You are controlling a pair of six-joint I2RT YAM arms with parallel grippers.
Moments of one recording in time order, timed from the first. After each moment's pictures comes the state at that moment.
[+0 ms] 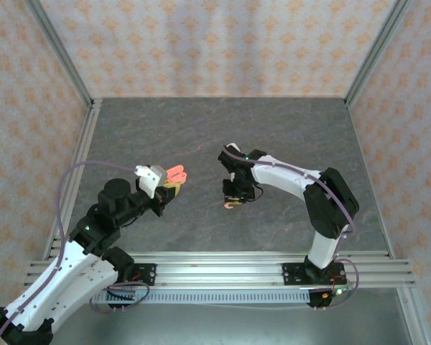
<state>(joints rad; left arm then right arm) -0.52 0.56 0.62 -0.37 0.18 -0.04 0.73 1.77 1.27 -0.90 -0.21 0.68</state>
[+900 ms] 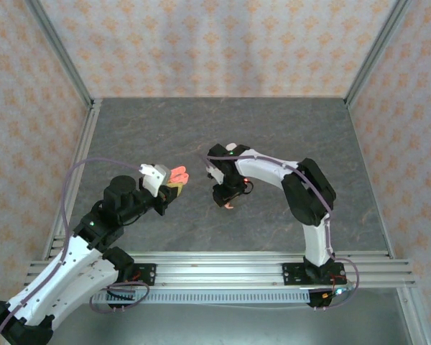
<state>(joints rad) -0.52 0.61 0.62 -0.37 0.18 -0.04 0.76 1.99 1.44 -0.99 -0.19 0.08</state>
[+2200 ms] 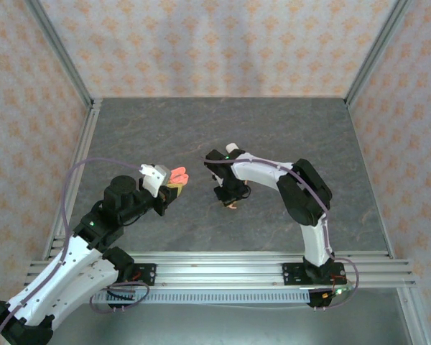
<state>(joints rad) -0.52 0.61 0.62 -0.38 0.18 -0.04 0.78 1.99 1.43 -1.01 -0.06 0.31</state>
